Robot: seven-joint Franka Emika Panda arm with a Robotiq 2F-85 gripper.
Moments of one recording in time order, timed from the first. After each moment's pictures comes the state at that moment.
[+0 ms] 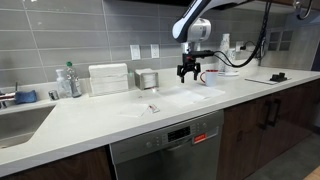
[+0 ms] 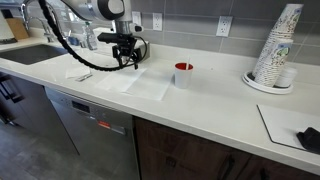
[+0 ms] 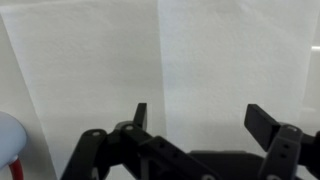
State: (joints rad) arm -0.05 0.43 -0.01 -1.69 -0.03 2.14 -0.10
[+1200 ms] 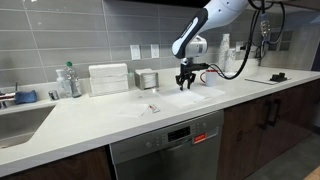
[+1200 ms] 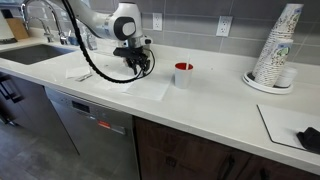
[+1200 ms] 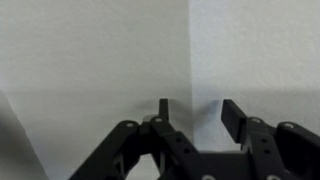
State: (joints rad) arm -0.08 0.64 -0.01 -1.54 -0.01 2.33 -0.11
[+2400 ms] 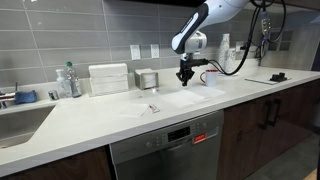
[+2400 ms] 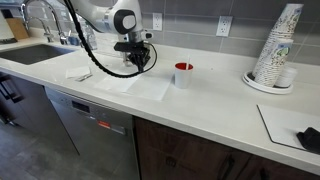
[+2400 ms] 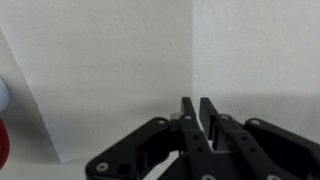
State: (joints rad) arm -0.08 0.63 -0.01 -1.50 -0.01 2.29 -0.14
